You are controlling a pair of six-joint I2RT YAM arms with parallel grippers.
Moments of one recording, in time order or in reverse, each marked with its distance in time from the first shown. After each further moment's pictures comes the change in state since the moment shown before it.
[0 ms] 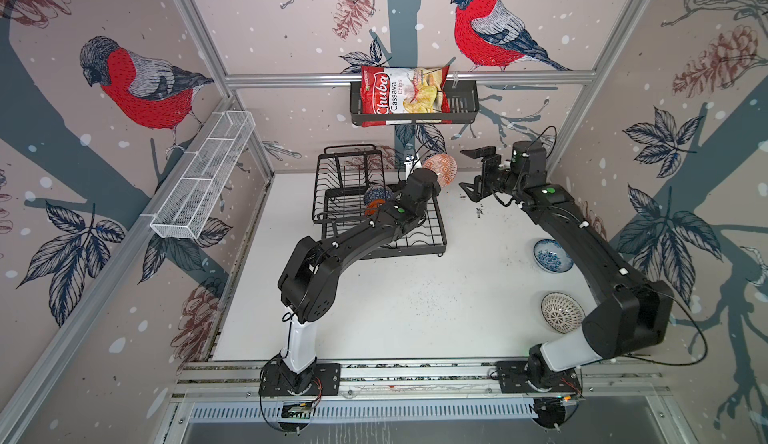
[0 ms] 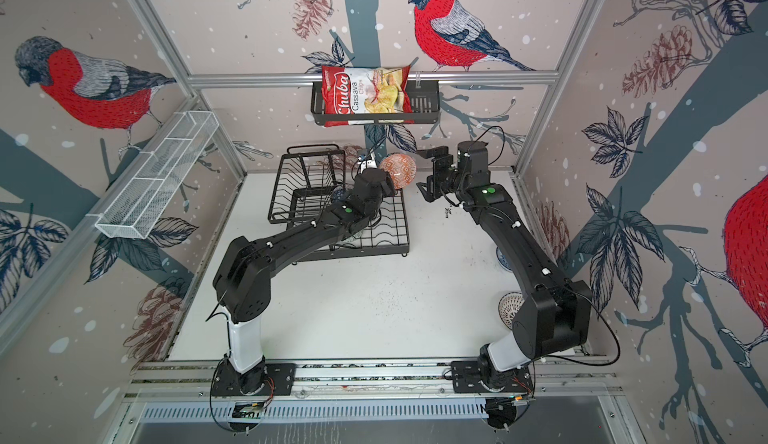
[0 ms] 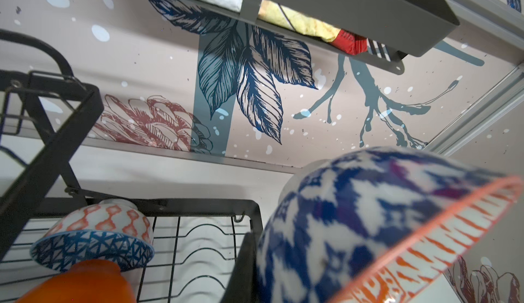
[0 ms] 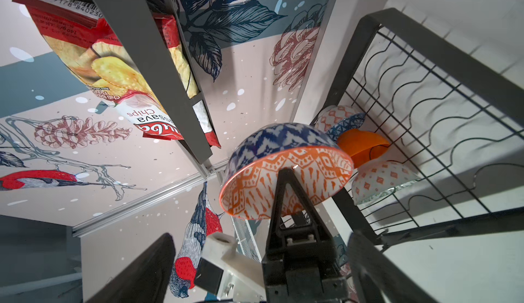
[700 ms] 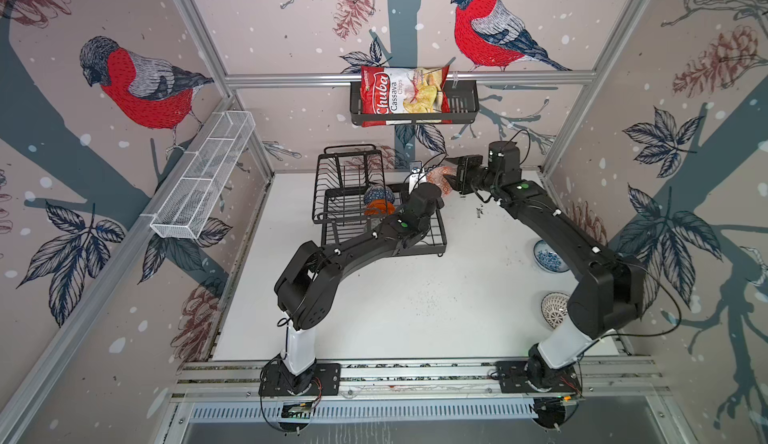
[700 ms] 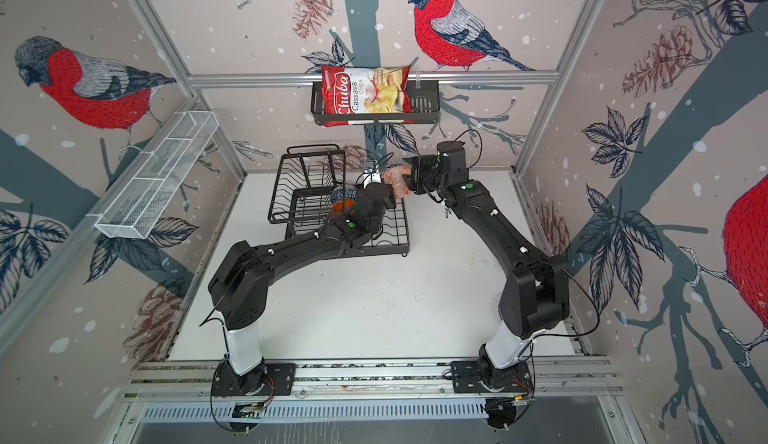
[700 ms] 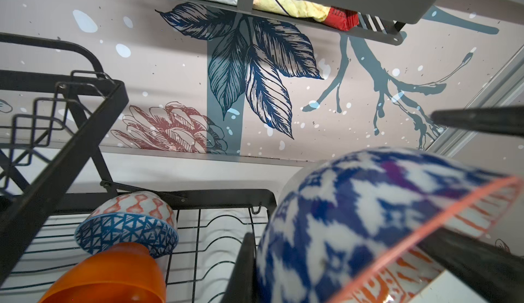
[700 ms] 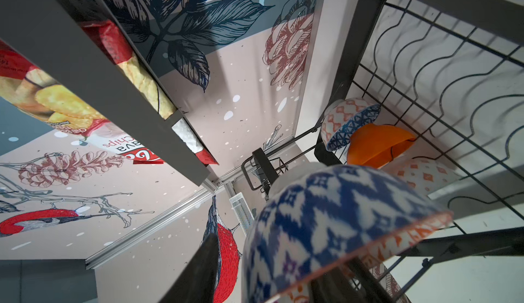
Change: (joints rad) left arm -0.053 -0.054 -0.152 0.105 -0.094 0.089; right arm 0.070 0.143 0.061 0.087 0.073 0.130
